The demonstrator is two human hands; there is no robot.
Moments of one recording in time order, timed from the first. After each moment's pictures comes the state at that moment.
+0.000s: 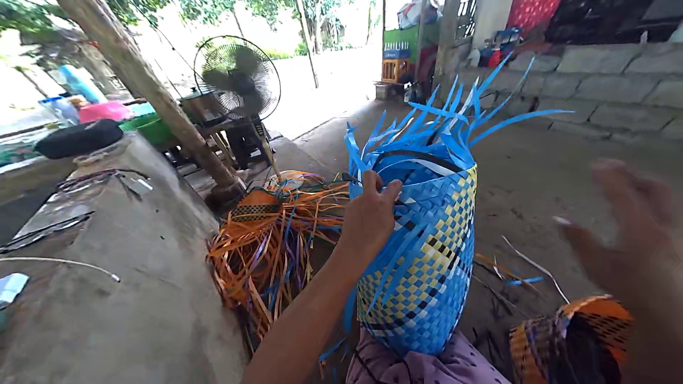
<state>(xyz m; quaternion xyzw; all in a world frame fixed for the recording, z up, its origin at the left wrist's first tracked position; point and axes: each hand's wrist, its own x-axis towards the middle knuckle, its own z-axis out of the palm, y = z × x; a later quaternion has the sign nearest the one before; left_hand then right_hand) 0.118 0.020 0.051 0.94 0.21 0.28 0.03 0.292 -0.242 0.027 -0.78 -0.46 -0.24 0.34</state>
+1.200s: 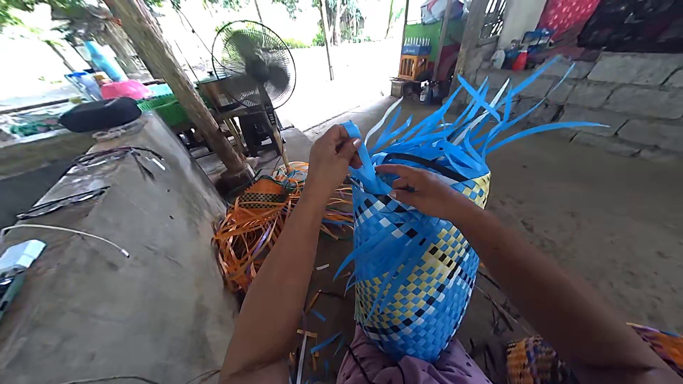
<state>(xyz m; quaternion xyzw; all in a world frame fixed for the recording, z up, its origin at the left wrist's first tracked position) 0.114 0.116 0.102 0.80 0.16 0.42 0.40 0.279 -0.027 0.056 -0.59 -0.67 0.20 0.41</state>
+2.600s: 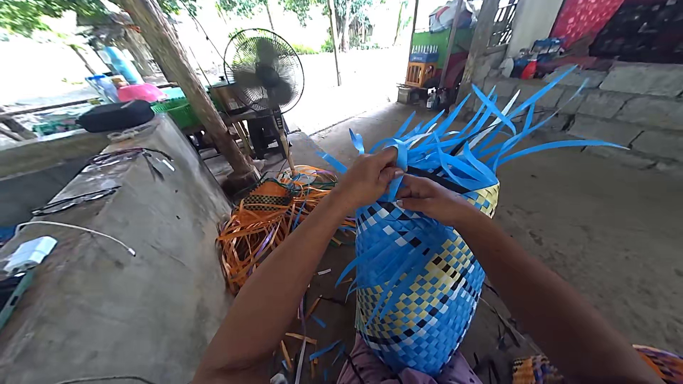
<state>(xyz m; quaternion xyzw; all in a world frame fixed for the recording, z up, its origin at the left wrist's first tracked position) 0.132 0.093 0.107 0.94 0.05 0.24 0.24 0.294 -0.018 0.045 -0.52 -0.62 0.36 0.46</state>
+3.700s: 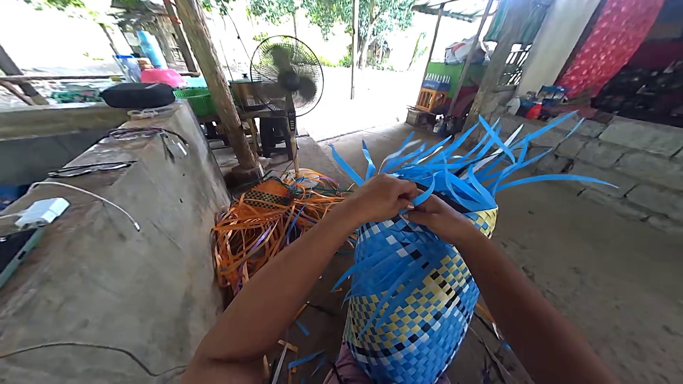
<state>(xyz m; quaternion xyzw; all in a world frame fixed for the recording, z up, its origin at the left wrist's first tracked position) 0.122 0.088 0.102 0.98 0.03 0.16 0.13 0.286 -0.012 0.040 -0.48 -0.62 0.36 0.50</state>
